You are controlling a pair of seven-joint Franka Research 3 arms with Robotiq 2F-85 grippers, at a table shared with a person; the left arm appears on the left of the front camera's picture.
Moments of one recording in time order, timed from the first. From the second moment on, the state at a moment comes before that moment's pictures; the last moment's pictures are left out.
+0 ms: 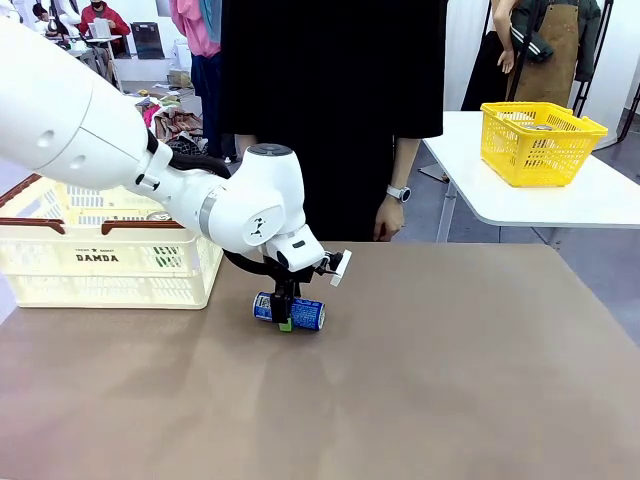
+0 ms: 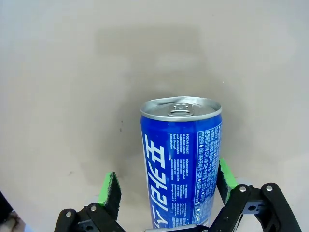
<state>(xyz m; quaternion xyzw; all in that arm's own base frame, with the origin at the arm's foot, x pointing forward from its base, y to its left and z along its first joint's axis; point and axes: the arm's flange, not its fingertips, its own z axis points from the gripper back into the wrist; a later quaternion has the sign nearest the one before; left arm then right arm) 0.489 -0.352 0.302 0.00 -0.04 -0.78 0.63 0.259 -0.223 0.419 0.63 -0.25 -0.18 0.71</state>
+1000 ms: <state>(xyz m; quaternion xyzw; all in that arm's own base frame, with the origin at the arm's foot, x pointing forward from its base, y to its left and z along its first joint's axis) 0.494 -0.354 0.309 0.01 -0.04 -0.77 0.63 0.259 -0.223 0.419 0.63 -0.25 -0.18 0.71</state>
